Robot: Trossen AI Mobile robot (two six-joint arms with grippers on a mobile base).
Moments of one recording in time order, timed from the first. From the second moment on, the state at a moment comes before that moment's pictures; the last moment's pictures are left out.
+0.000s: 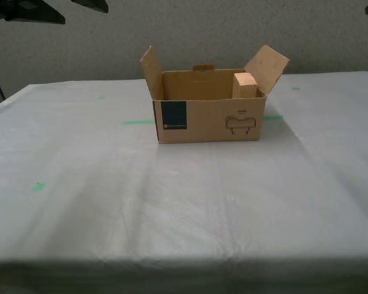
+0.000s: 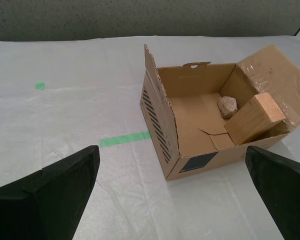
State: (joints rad) arm 0 0.25 0.95 0.83 -0.56 -0.18 0.21; arm 1 -0.51 1.03 0.75 -0.26 -0.07 -0.26
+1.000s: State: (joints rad) arm 0 0.25 0.95 0.83 -0.56 -0.18 0.21; arm 1 -0.51 1.03 0.75 -0.26 -0.07 -0.26
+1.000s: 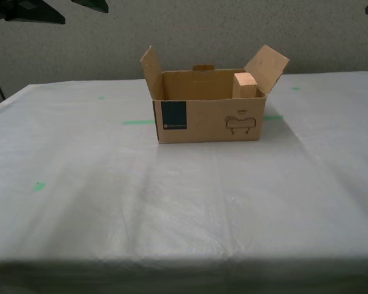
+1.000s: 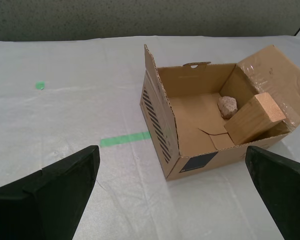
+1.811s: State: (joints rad) arm 0 0.25 0.95 0.83 -0.56 -0.18 0.21; arm 1 -0.51 1.03 0.75 -0.26 -0.07 -0.26
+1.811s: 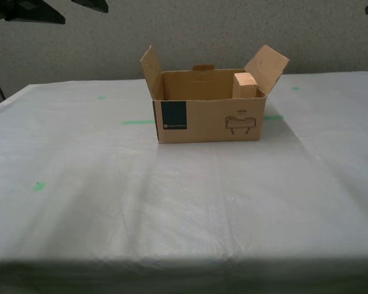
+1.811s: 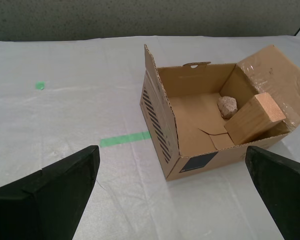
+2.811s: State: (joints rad) arm 0 0.25 0.95 0.83 -0.56 -0.18 0.21; arm 1 -0.51 1.03 0.75 -0.26 -0.07 -0.26
